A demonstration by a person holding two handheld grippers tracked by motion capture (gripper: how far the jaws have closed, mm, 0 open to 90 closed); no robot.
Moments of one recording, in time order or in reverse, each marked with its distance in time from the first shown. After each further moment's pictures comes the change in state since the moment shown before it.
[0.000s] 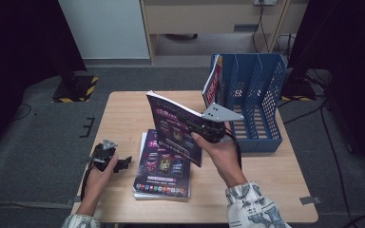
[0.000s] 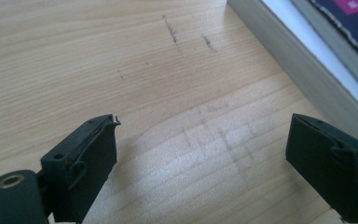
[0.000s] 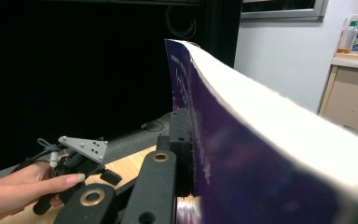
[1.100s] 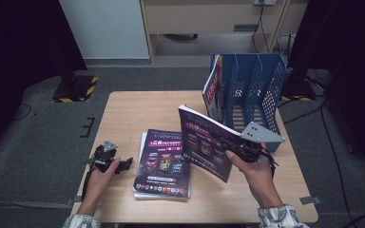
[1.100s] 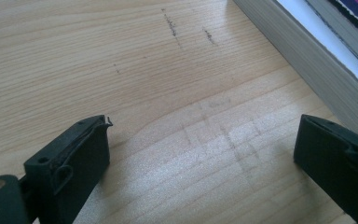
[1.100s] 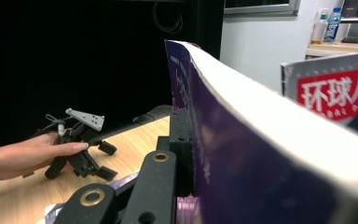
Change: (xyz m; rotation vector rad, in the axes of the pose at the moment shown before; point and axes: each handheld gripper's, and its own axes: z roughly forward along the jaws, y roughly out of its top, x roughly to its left) left arm -0.001 -0.006 0.005 -0.029 0.002 0.002; right arm -0.014 -0.026 -0.093 0.009 -0.052 0.015
